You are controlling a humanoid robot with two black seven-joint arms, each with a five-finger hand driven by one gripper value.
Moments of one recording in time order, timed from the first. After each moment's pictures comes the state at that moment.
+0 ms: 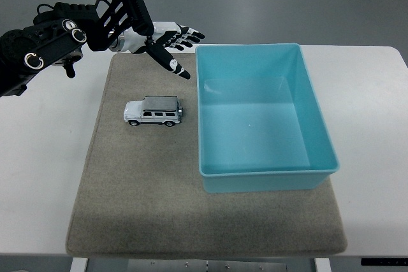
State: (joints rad) left arm -1.24 0.37 -0.20 -0.75 0.87 -0.48 -0.14; right arm 0.04 0.00 -0.01 0.12 -0.02 0.18 0.09
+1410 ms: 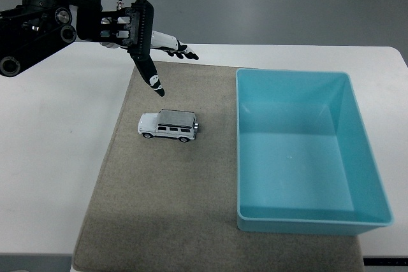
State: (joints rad) left arm -1.31 0.50 -0.23 -0.96 1.28 -0.61 -0.14; right arm 0.04 0.00 -0.01 0.12 -0.02 0.18 0.09
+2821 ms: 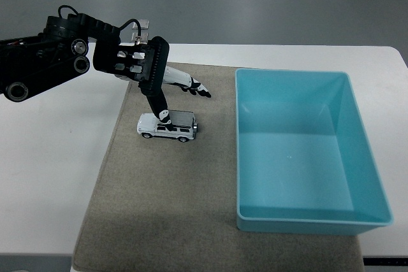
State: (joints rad) left arm -1.26 0.49 -0.16 -1.10 1.25 -0.61 -0.12; right arm 0.04 0.00 -0.01 0.12 -0.02 0.18 0.09
